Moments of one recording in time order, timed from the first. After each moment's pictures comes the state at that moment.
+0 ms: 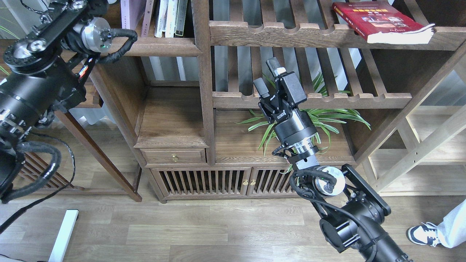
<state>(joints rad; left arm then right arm) -1.25 0.15 -0.84 -0.68 0.56 0.19 -0.23 0.28 0.01 1.10 1.30 0.29 0.47 0.00</state>
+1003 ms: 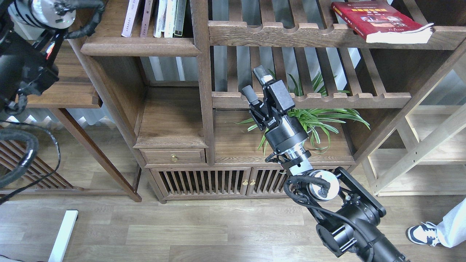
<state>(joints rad) -1.22 0.28 -0.94 -0.76 0.43 -0.15 -0.26 0.28 0.01 1.05 1.30 0.28 0.47 0.01</state>
